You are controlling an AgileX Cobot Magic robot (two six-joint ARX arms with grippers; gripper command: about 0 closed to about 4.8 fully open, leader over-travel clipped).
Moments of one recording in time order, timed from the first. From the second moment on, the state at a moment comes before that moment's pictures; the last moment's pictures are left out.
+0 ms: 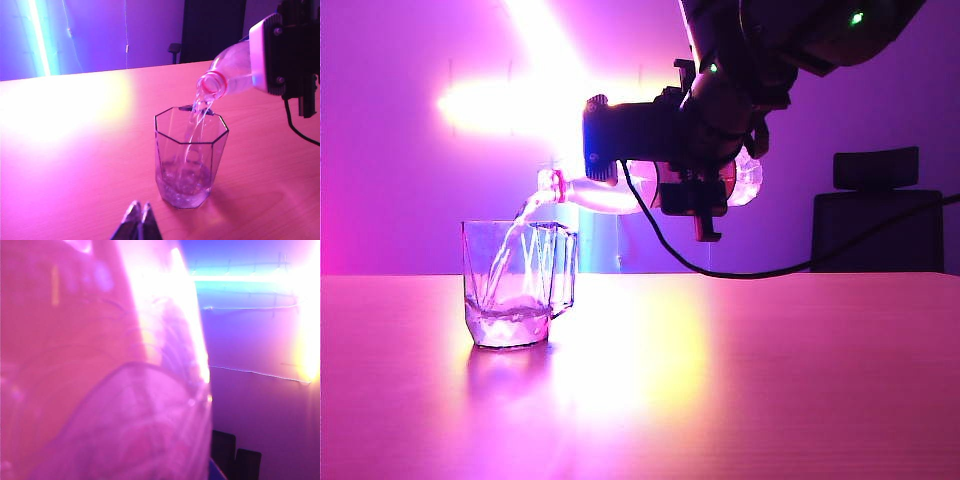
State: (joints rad) left arm -0.35 0.01 0.00 -0.03 0.06 0.01; right arm 0.66 1.74 1.00 0.45 0.42 -1.44
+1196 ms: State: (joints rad) left arm -0.35 0.01 0.00 -0.03 0.06 0.01; right arm 0.68 1.74 1.00 0.45 0.42 -1.36
